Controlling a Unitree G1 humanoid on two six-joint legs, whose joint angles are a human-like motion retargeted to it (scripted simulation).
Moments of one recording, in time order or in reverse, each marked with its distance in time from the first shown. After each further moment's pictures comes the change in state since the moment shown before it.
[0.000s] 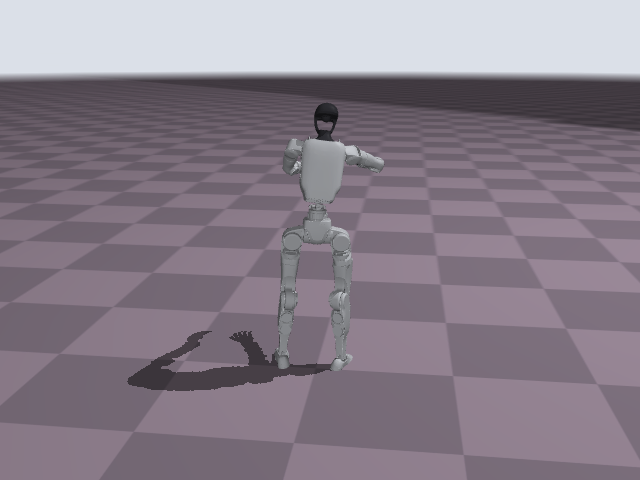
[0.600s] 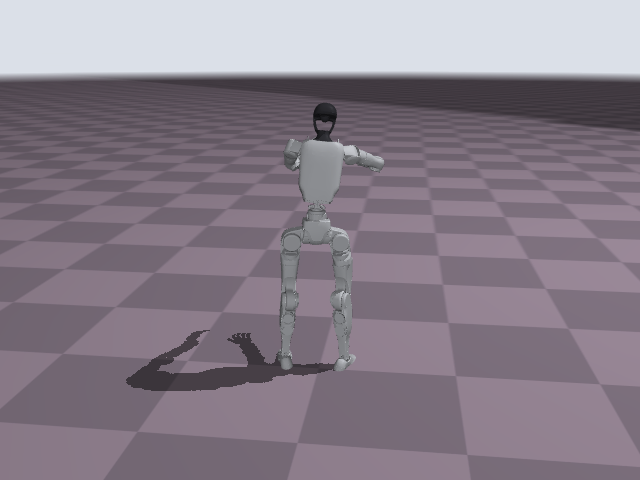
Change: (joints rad) left arm -0.128 0.018 -0.029 0.145 0.121 0.039 0.038; right arm -0.010 0.028 0.025 -0.019 0.018 -0.012 0.033; waist -0.079 -0.014 -0.012; left_leg 0.016 -0.027 -0.017 0.000 0.001 -0.019; right_leg 0.021 -0.035 -0.020 0.023 -0.001 0.000
